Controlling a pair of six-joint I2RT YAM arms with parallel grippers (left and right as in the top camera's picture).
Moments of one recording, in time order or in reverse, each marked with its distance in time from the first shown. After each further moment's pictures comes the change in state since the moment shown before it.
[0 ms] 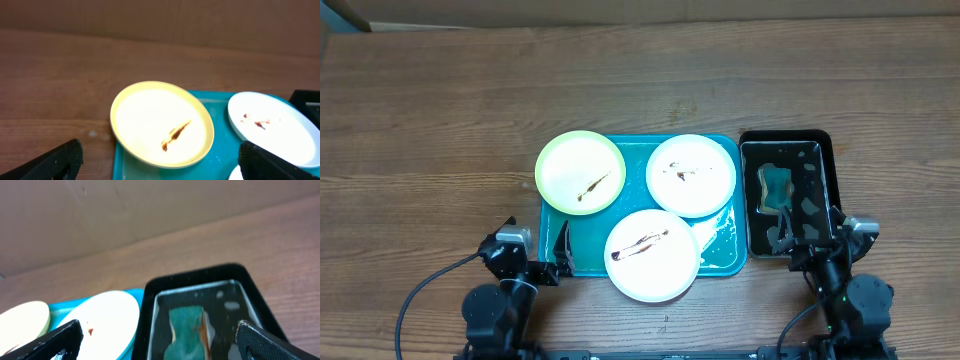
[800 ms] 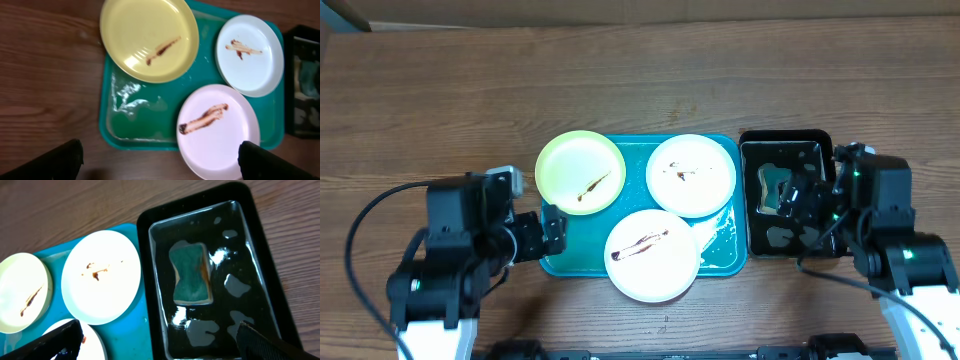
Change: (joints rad) left arm -0.003 0.860 0.865 -0.784 0.087 -0.079; right arm 0.000 0.875 0.800 -0.620 -0.066 0.056
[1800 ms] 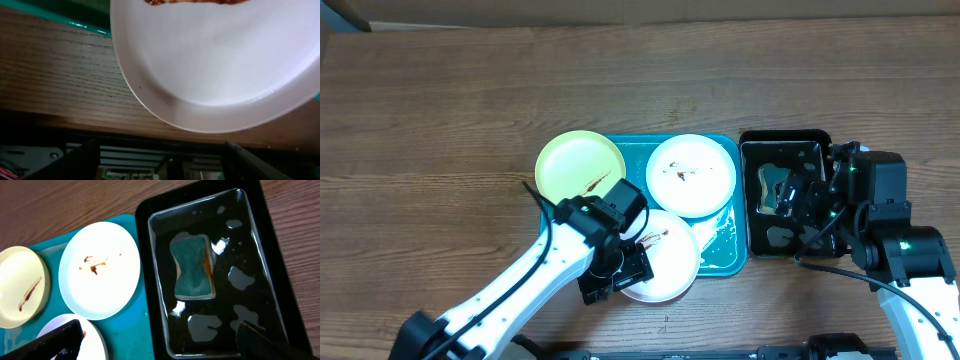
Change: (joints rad) left arm -0.656 0.509 -0.119 0.034 0.035 -0.790; right arm 0.000 0.029 0.004 -0.014 -0.011 0.000
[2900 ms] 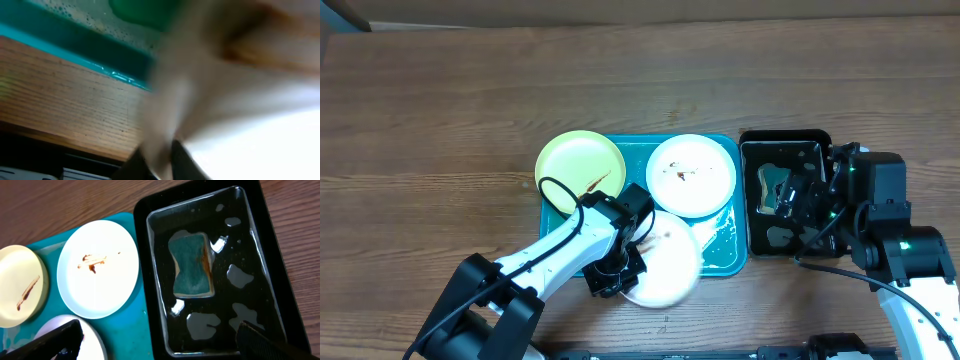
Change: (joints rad) left arm -0.002 0.208 -0.030 0.080 -0.045 -0.070; right arm 0.000 0.000 0.000 -0.008 0.003 0.000
